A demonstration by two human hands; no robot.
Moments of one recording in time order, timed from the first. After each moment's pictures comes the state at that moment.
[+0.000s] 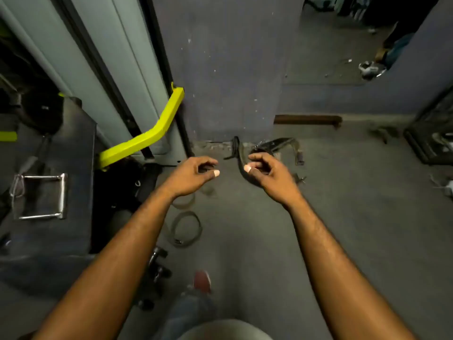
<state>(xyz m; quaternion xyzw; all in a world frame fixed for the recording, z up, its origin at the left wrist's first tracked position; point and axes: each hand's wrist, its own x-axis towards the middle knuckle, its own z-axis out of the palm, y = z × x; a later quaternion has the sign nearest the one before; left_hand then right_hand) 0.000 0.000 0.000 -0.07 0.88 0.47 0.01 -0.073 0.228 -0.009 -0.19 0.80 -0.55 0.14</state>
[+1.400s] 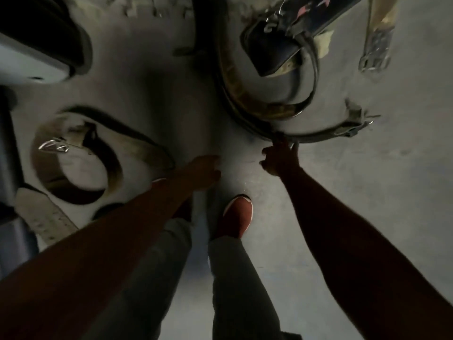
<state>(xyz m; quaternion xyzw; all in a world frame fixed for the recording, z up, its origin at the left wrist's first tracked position) -0.496 -0.054 -0.727 -0.08 0.85 0.26 0.45 -0.596 0.169 -0.746 -0.19 0.87 0.11 0.44</state>
